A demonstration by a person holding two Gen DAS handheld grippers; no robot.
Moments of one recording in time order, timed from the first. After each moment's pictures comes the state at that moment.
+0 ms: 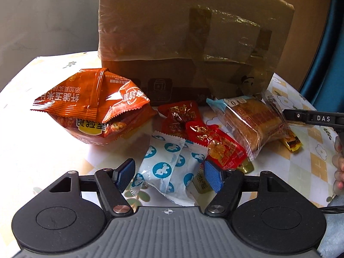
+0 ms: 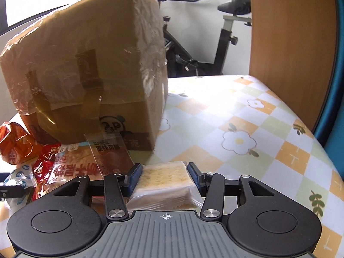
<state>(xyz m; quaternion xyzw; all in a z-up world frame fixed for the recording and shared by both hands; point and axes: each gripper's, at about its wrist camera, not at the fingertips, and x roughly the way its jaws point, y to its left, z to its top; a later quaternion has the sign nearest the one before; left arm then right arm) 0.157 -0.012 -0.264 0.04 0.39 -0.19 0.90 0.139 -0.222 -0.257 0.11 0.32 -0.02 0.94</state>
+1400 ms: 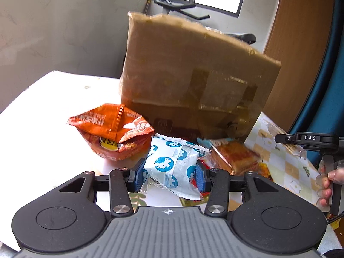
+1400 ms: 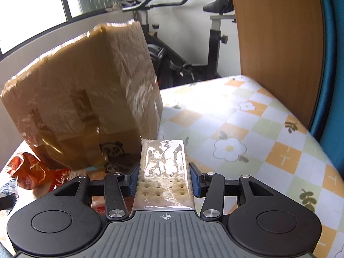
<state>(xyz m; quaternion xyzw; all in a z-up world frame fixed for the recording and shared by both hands) 0.107 0.023 -0.204 -0.04 0.30 -0.18 0.93 0.125 -0.250 -0.218 0.16 0.30 -0.02 0.94</state>
